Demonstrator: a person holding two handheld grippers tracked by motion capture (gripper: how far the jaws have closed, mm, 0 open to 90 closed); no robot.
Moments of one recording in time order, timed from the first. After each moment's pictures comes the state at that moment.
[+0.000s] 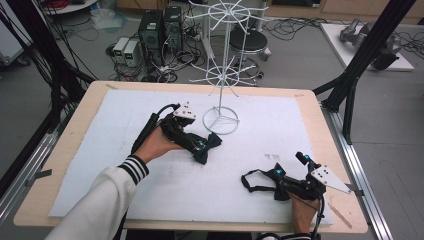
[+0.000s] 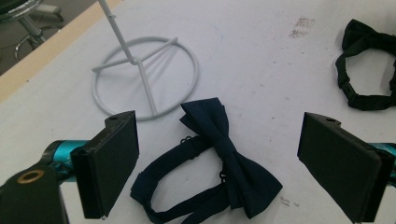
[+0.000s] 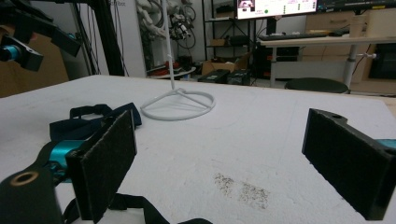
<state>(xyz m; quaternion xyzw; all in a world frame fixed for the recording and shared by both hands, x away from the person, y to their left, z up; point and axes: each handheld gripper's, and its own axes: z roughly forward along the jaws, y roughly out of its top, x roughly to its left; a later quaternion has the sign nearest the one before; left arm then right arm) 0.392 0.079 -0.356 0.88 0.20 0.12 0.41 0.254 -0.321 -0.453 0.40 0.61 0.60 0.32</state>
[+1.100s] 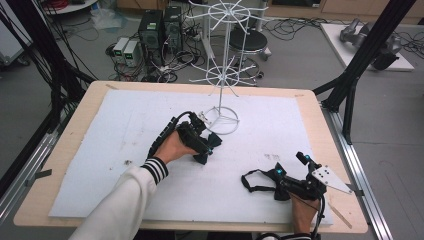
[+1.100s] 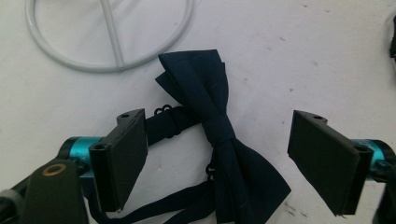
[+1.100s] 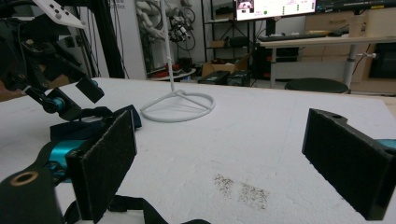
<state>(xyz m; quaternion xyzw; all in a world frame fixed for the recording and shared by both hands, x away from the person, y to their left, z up) 0.409 0.042 -0.396 0.92 0.26 0.07 0.29 0.253 -0.322 -0.453 0.40 0.61 0.60 0.32</state>
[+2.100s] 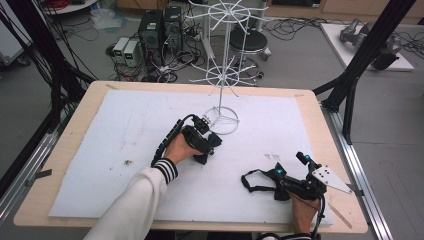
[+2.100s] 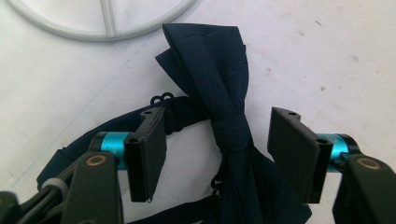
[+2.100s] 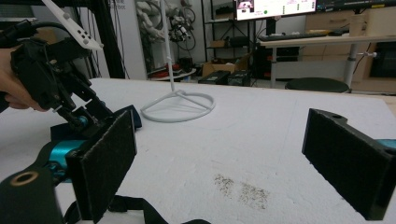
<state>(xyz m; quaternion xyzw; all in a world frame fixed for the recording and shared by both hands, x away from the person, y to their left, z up) 0.419 0.031 -0.417 0.91 0.31 0.05 0.26 0.253 -0.323 -0.453 0.41 0.61 0.60 0.32</state>
